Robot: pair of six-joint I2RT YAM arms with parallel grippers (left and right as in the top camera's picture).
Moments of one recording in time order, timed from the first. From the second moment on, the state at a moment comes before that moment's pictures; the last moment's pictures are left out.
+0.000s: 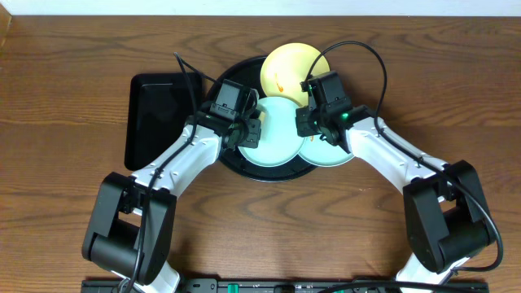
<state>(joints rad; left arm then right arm) -0.39 1.76 1.09 -0.41 0.12 -0.22 0.44 1.85 1.19 -0.32 -0.06 0.28</state>
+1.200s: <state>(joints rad) -0.40 1.76 0.91 -0.17 0.12 -0.22 0.45 1.85 1.19 -0.32 -0.04 0.28</state>
